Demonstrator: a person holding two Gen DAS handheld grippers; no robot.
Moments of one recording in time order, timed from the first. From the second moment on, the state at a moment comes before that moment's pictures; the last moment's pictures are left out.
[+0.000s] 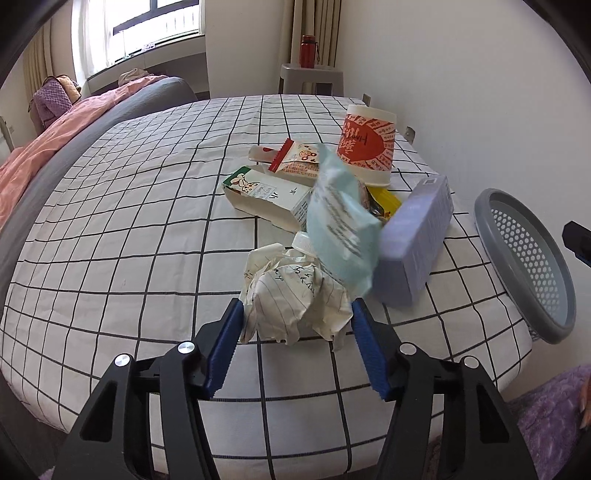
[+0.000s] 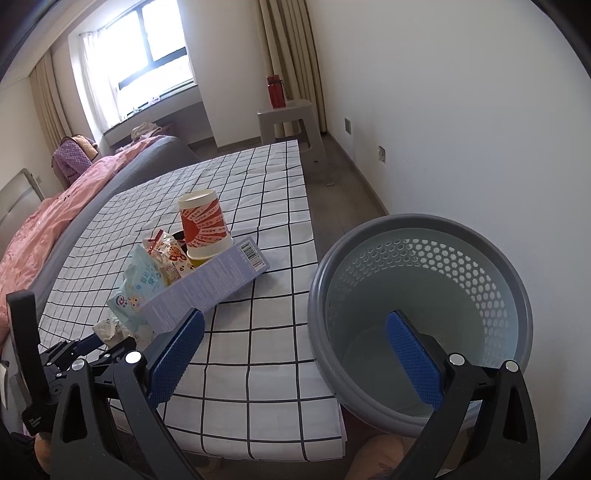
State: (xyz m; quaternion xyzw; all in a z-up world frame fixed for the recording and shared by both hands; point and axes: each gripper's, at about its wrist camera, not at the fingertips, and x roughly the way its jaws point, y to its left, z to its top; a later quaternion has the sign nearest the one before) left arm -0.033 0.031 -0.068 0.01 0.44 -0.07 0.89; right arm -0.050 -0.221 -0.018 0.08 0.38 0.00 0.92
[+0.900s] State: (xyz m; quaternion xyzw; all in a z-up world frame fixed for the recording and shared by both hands) left arm -0.030 0.061 -0.001 0.00 0.38 -0.07 0.92; right arm -0.019 -0.161 -0.050 0.07 0.44 0.03 0.90
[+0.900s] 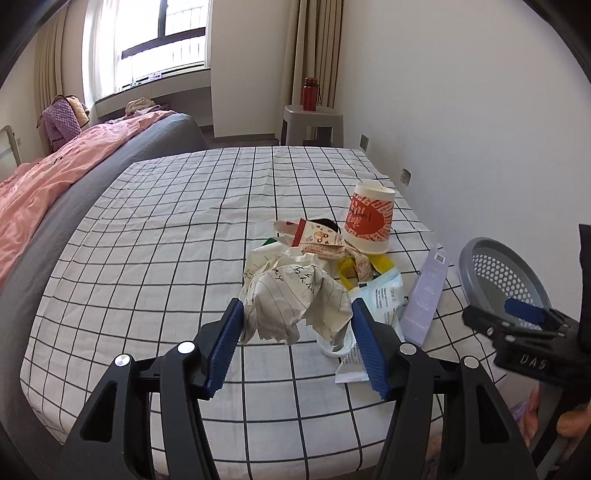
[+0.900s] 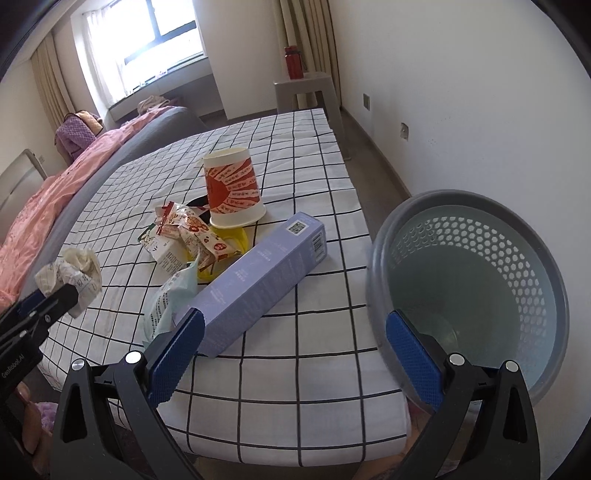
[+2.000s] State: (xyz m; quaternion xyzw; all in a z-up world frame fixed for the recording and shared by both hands) left arm -0.016 0.056 -0.007 0.01 0.37 -0.07 0.93; right arm 0.032 -0.142 -0.066 0.09 0.47 -0.04 0.88
